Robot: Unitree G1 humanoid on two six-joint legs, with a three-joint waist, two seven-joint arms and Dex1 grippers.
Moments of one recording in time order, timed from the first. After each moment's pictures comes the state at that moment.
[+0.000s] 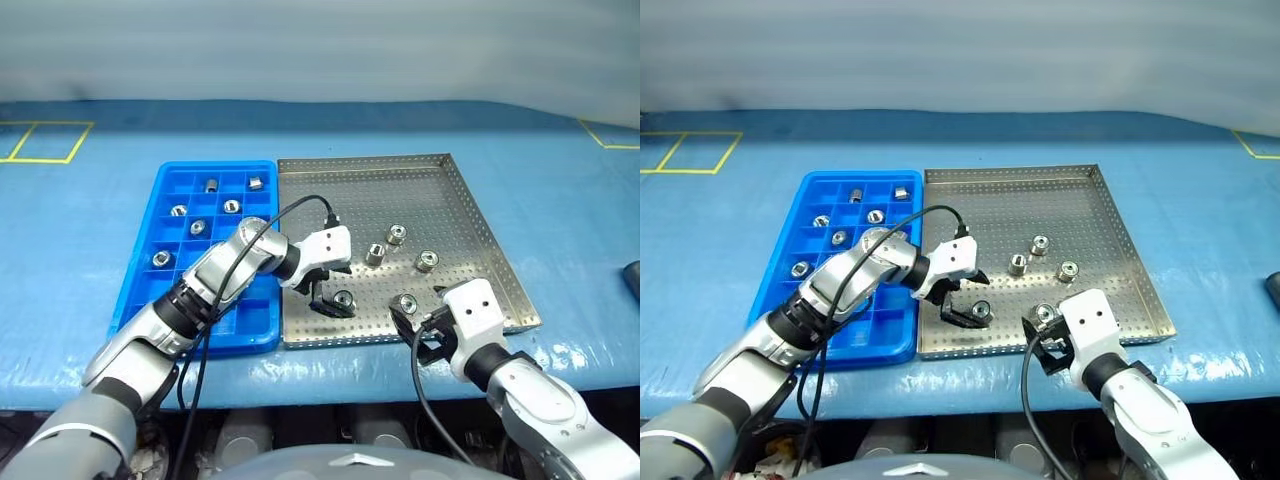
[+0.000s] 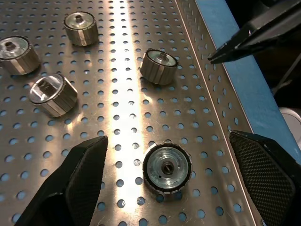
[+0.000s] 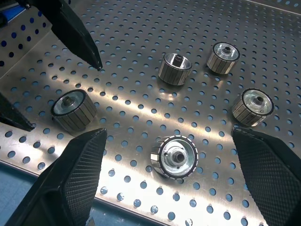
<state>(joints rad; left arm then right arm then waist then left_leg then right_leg) -0.73 0.44 -0.65 0.04 -0.13 0.63 -1.16 0.38 -0.48 -0.02 -1.01 0.34 0.91 0.12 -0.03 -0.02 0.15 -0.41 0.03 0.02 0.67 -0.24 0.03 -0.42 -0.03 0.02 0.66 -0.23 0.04</state>
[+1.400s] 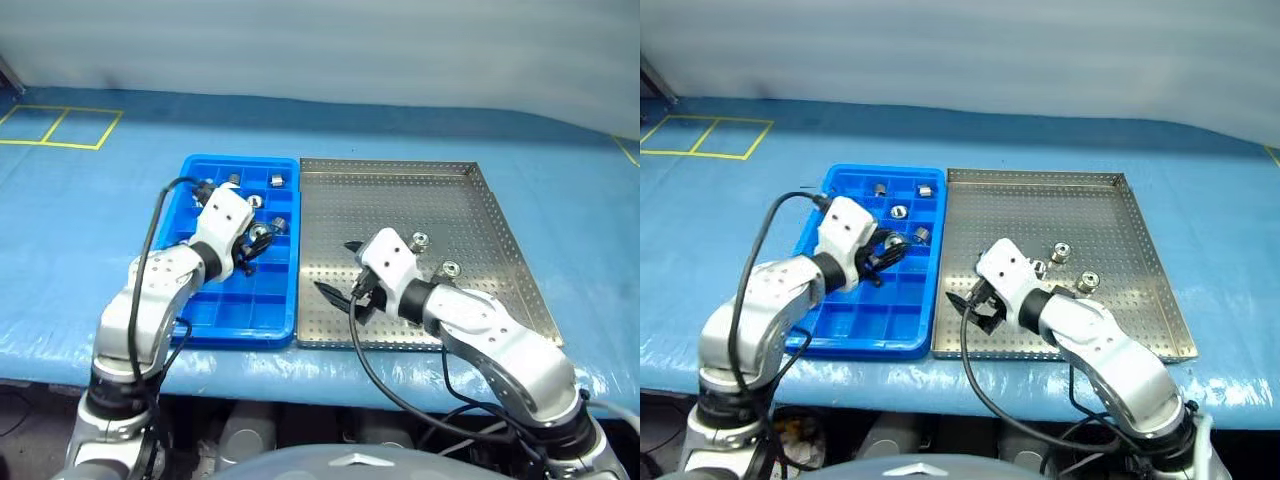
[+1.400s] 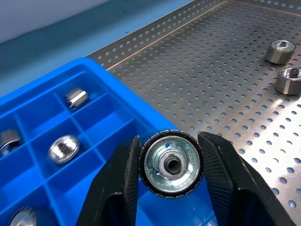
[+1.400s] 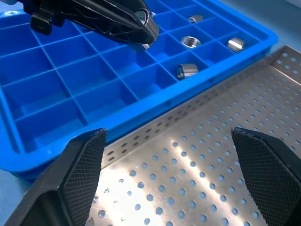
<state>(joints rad) -0.26 0.41 -0.01 -0.65 -0.10 1.13 -0.52 -0.21 -0.51 0.30 -0.76 0.37 0.93 0.37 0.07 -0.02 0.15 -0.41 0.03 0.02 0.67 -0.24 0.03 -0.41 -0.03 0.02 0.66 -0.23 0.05</state>
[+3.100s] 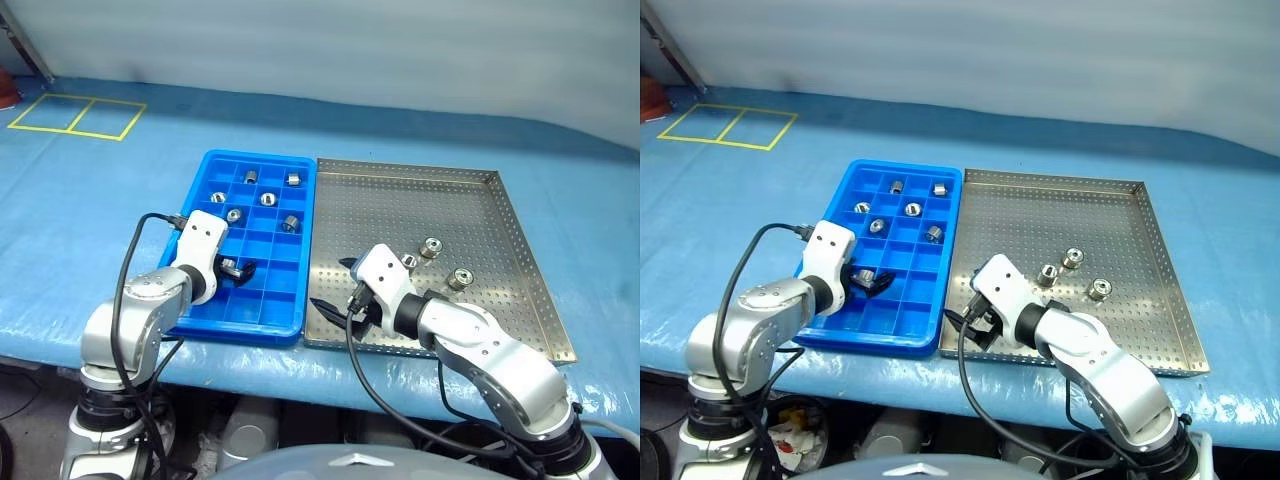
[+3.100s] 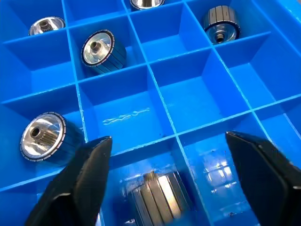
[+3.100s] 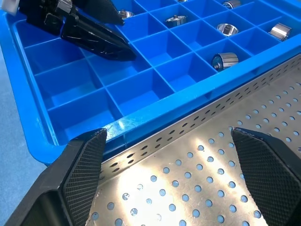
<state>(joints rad) -0.24 0.40 0.07 -0.59 -0.24 1.33 -0.33 -0.11 -0.49 0.30 -0.78 0.34 0.93 0.38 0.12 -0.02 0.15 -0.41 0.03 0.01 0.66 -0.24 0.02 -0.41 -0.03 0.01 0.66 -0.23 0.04</state>
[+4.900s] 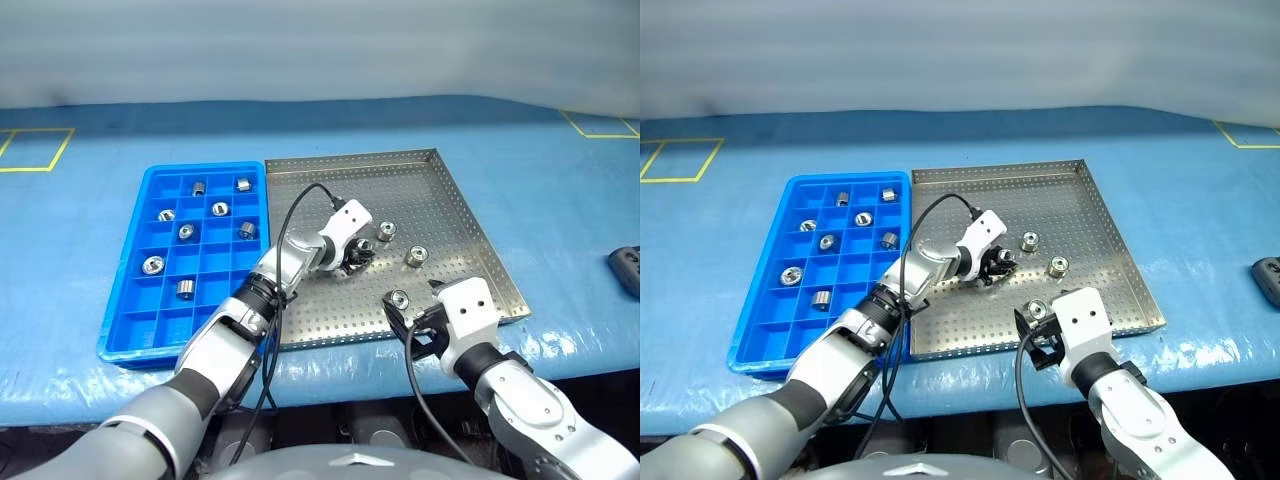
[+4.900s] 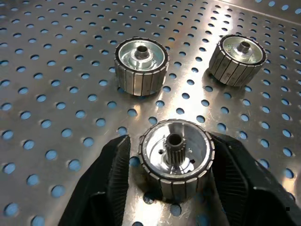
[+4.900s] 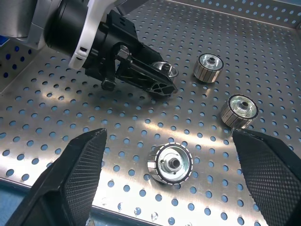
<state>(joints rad) -0.81 -0.02 -0.36 0.68 -0.05 0.47 -0.62 0.37 -0.55 0.06 -1.01 0.46 0.82 -0.07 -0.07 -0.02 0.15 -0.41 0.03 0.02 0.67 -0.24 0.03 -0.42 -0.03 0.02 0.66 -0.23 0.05</state>
